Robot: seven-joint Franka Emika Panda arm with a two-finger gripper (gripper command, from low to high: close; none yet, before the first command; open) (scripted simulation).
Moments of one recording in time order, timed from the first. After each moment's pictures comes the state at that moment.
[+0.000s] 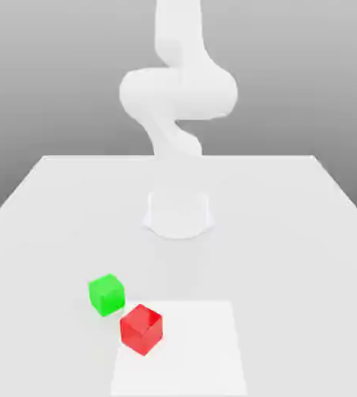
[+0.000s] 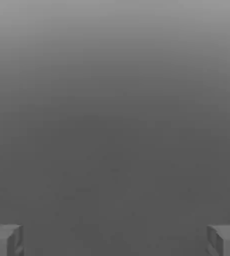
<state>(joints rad) -0.03 -0.71 0.01 -2.34 0.01 2.35 0.85</state>
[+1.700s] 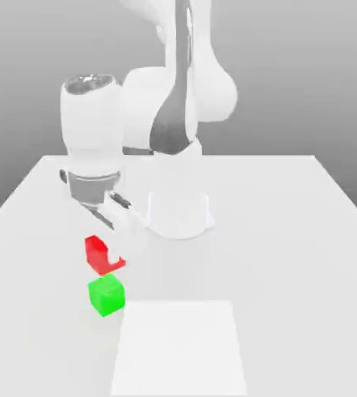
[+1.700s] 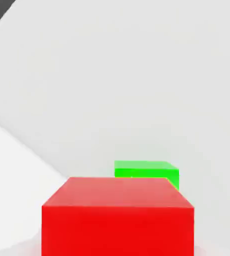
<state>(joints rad) -0.36 -0.23 -0.08 -2.95 -0.04 2.72 1.34</state>
